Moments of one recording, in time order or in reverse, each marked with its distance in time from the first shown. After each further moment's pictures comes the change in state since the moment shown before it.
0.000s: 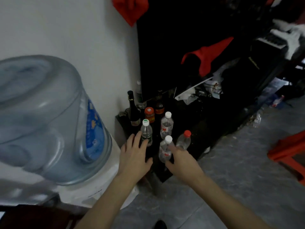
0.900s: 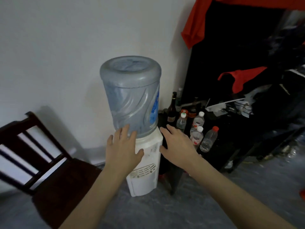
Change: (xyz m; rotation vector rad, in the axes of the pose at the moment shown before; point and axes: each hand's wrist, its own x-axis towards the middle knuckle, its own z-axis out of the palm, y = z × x) left_hand -0.270 -0.080 -0.087 0.066 0.257 -0.341; right_hand -0.164 -0.185 0.009 -0.297 0.036 -0.389
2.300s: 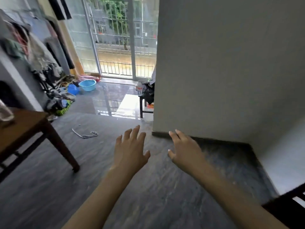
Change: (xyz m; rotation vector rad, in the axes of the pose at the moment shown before) left_hand -0.746 -0.052 -0.130 0.196 0.094 -1.933; right_hand -0.484 -0.510 0.131 -0.072 -0.422 -1.870
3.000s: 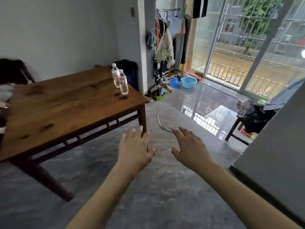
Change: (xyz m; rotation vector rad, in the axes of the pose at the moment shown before) left_hand 0.020 -0.186 -0.014 -0.012 -0.057 -0.785; right_hand 0.205 -0.204 0.033 0.025 -0.157 -0.777
